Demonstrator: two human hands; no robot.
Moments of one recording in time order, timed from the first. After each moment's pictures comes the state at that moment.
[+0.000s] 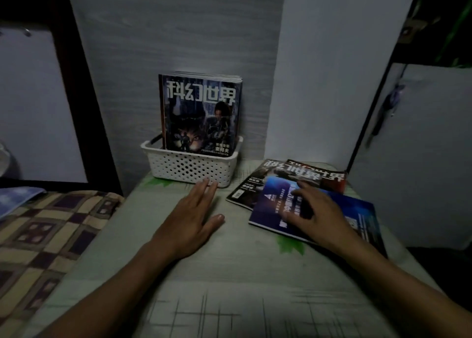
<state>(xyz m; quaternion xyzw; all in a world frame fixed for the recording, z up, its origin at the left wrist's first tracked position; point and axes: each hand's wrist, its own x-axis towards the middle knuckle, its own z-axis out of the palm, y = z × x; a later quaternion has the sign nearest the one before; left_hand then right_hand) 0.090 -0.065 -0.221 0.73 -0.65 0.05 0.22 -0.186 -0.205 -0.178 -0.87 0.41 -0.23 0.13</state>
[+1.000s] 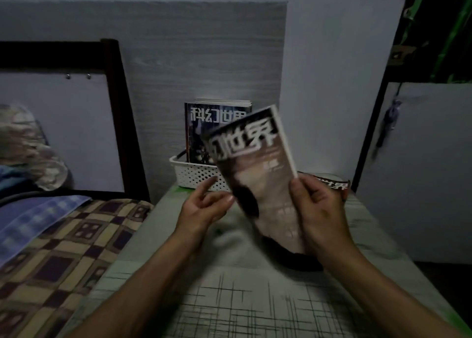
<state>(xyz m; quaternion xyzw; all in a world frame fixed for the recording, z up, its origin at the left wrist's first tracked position) 0.020 0.005 -0.137 0.51 -0.37 -0.31 0.72 -0.174 -0.074 -0.100 -0.69 0.14 -0.54 0.47</state>
